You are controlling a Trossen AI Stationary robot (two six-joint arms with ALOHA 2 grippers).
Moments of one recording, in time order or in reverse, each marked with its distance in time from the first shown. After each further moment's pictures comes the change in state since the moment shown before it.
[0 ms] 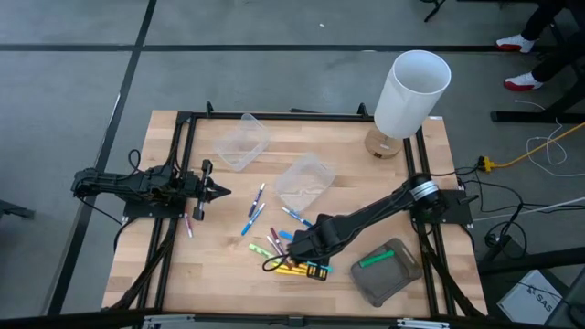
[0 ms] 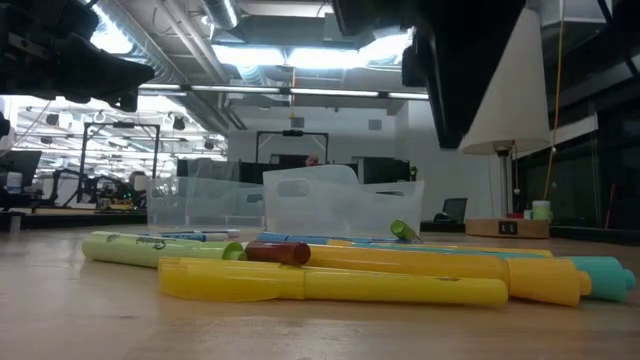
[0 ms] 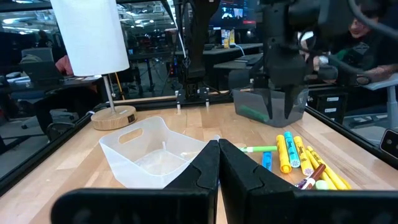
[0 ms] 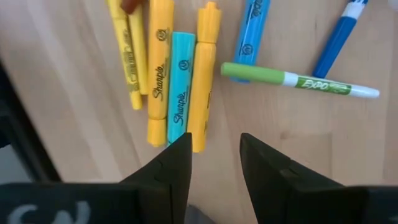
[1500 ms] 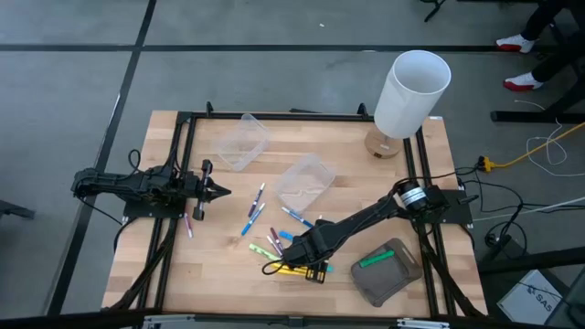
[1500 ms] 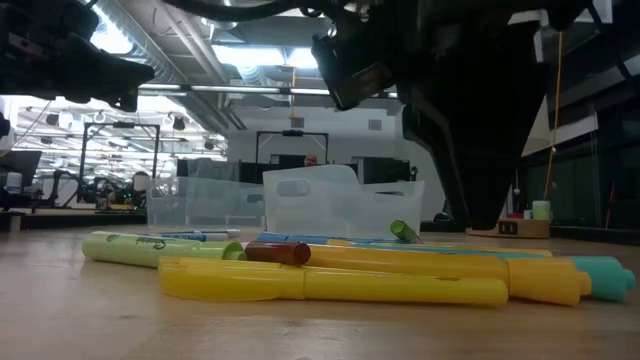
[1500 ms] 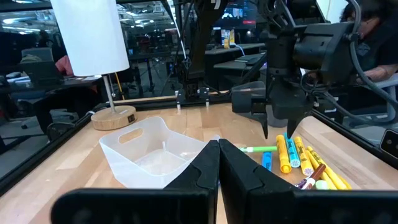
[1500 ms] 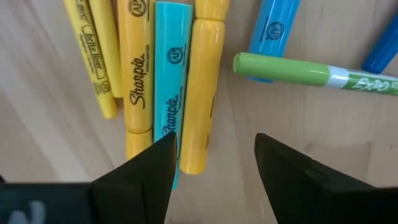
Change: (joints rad) left arm 0.000 0.000 0.000 0.000 0.000 0.000; right arm 0.000 0.114 0.000 0.010 -0.037 -0.009
